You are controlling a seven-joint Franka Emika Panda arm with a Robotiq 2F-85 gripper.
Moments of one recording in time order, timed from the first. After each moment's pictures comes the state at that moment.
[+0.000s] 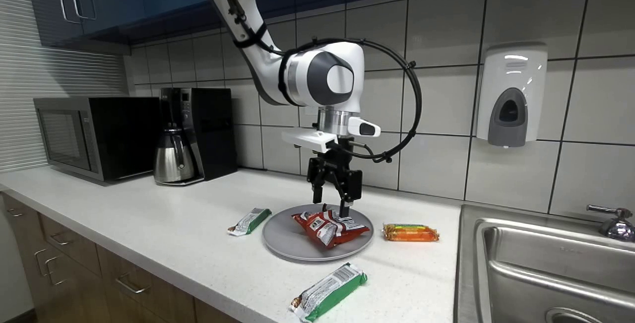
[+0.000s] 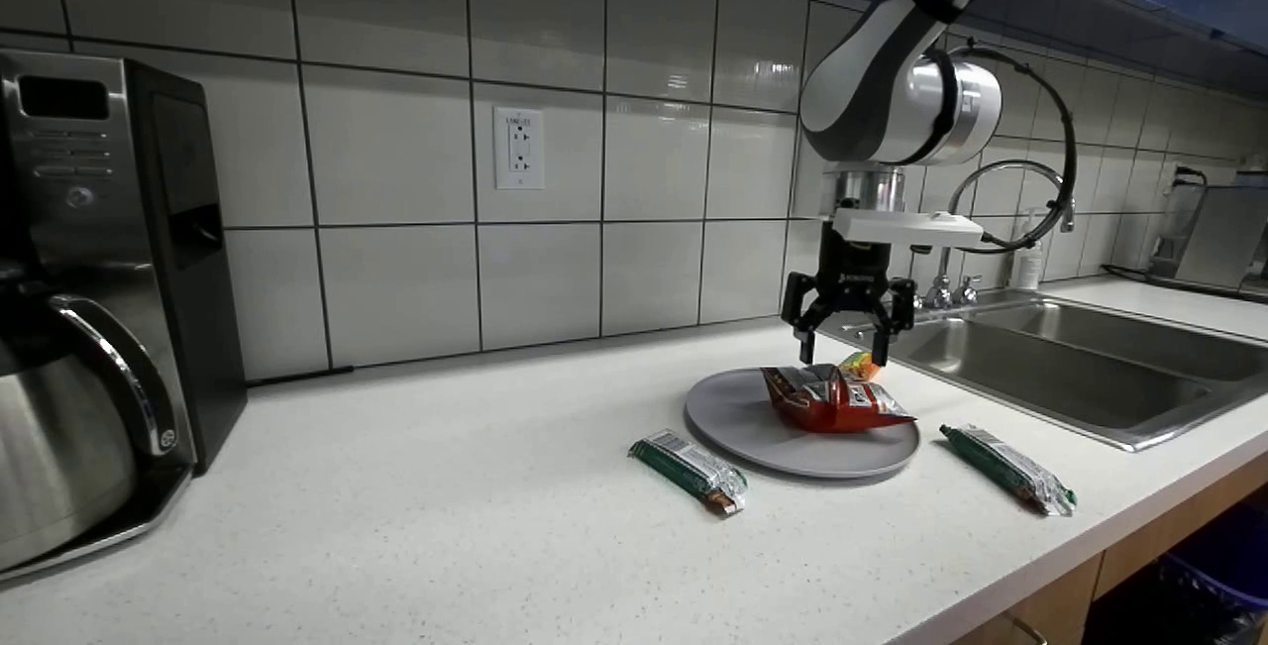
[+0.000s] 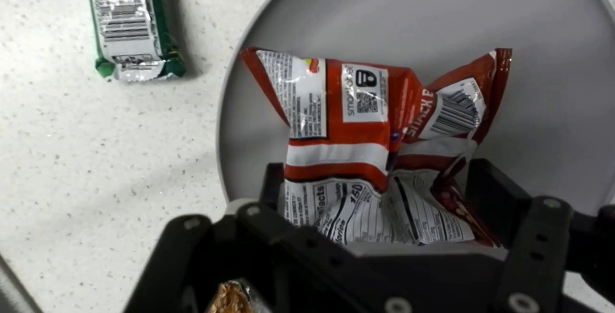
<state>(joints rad) -0.02 0.44 -0.08 -1.97 0.11 2.33 0.13</state>
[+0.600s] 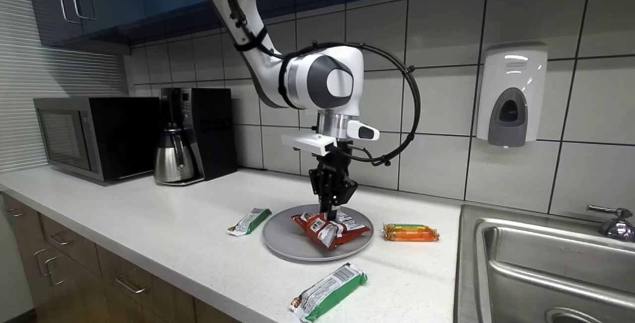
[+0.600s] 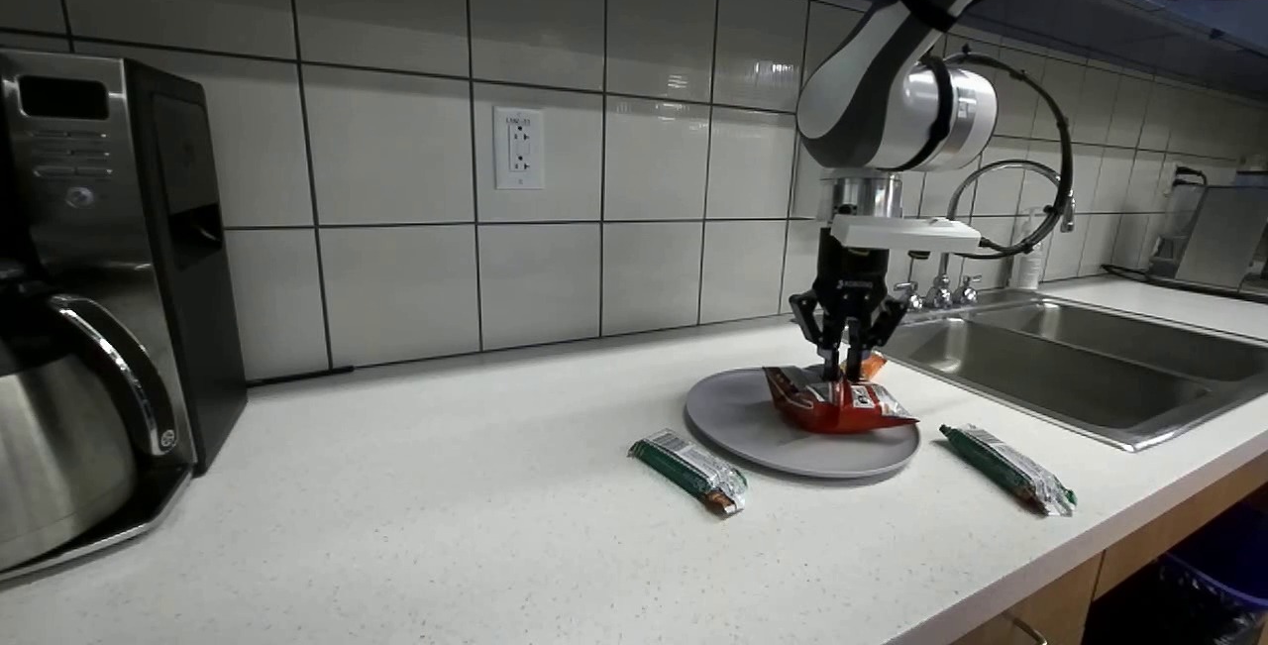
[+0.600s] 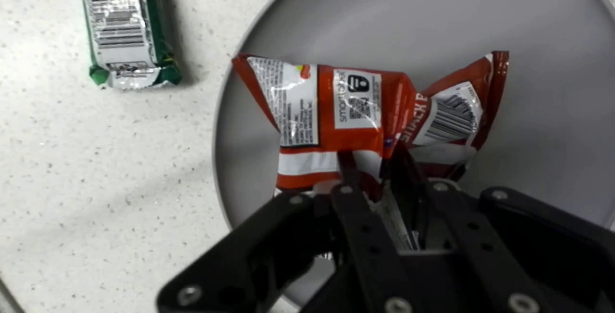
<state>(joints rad) -0.02 0.45 -0.07 -1.96 0.11 2.32 0.13</state>
